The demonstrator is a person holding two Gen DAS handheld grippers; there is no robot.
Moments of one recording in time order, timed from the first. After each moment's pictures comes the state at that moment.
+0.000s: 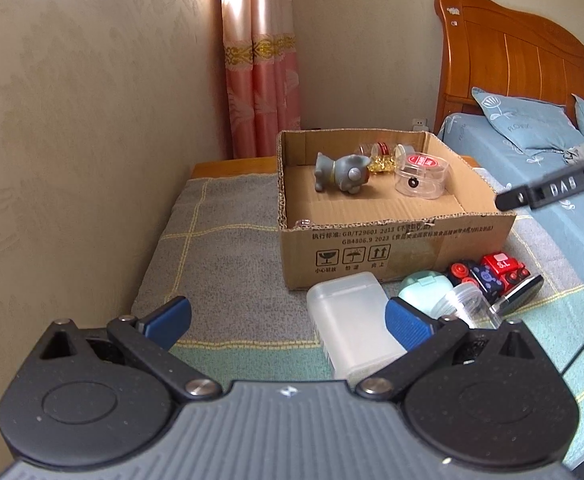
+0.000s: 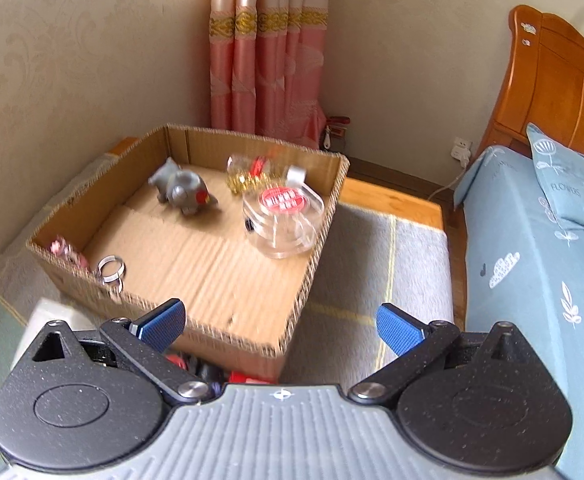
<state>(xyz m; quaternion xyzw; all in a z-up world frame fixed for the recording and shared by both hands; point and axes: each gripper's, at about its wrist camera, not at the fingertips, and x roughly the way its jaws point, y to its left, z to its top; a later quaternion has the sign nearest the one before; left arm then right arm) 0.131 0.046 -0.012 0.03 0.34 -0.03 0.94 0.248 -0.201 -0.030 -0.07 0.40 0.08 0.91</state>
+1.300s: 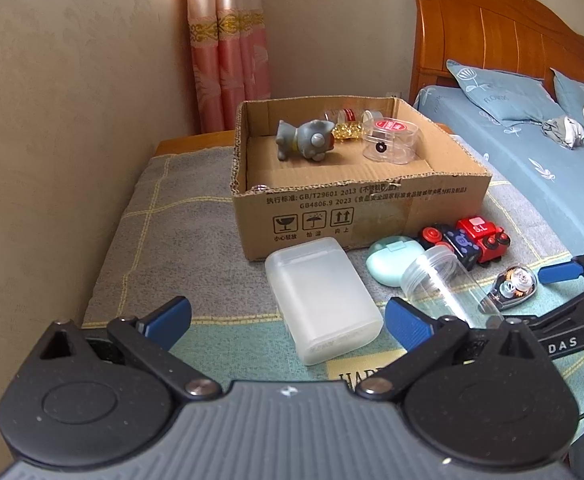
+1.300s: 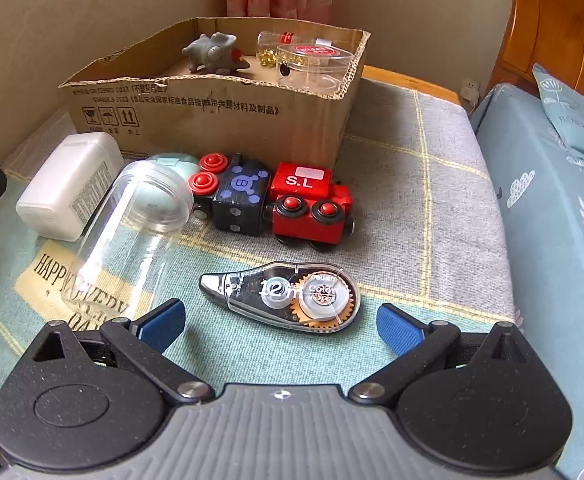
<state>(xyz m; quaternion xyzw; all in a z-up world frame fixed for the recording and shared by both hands) 0.134 0.026 -0.031 0.04 0.37 -0.07 0.93 0.165 -0.193 -0.114 -0.05 0.45 0.09 0.89</state>
